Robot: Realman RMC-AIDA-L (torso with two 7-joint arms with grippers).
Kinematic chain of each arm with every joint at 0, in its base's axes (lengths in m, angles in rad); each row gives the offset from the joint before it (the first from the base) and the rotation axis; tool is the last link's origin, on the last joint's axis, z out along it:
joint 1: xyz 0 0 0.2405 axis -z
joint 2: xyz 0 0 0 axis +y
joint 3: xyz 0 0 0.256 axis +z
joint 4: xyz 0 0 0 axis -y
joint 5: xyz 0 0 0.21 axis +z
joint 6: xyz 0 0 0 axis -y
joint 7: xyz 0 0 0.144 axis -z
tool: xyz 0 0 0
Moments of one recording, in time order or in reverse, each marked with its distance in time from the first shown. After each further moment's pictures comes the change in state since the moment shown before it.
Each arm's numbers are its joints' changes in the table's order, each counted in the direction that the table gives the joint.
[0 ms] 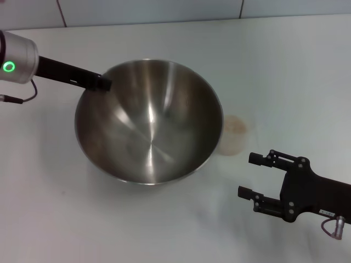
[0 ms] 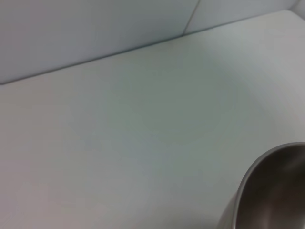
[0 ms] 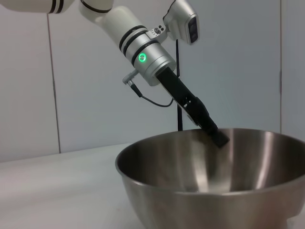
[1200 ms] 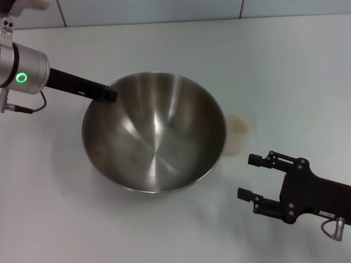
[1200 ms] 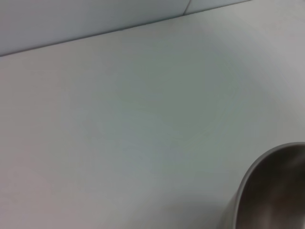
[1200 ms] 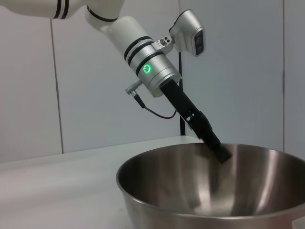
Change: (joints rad) left arm 0.009 0.003 0.039 0.085 -0.010 0.052 0.003; right arm 0.001 0.000 -0.006 0.000 0.000 0.004 0.001
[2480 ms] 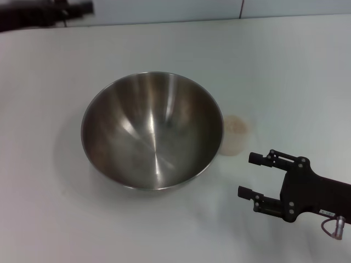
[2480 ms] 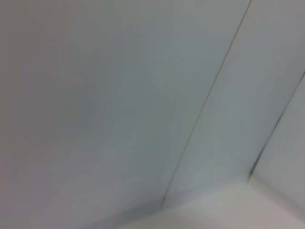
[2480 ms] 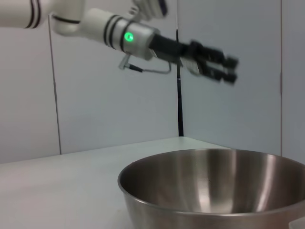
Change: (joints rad) left arm -0.204 0.009 -0.203 -0.198 -0.508 -0.033 -0.307; right arm -0.001 0.000 0.007 0.000 0.000 0.000 0.000
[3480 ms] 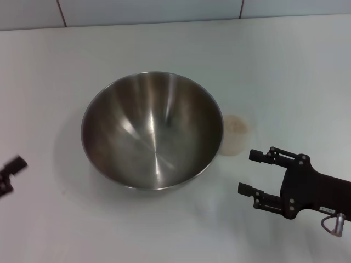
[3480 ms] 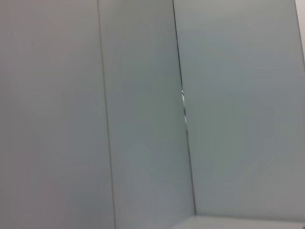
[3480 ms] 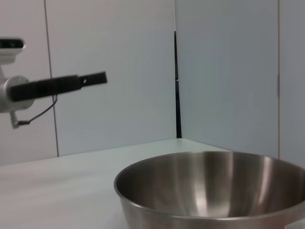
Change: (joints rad) left arm -0.433 0.062 -0.190 0.514 -0.333 -0.608 -1.230; right arm -0.006 0.000 0.009 0.002 0.000 0.000 -0.008
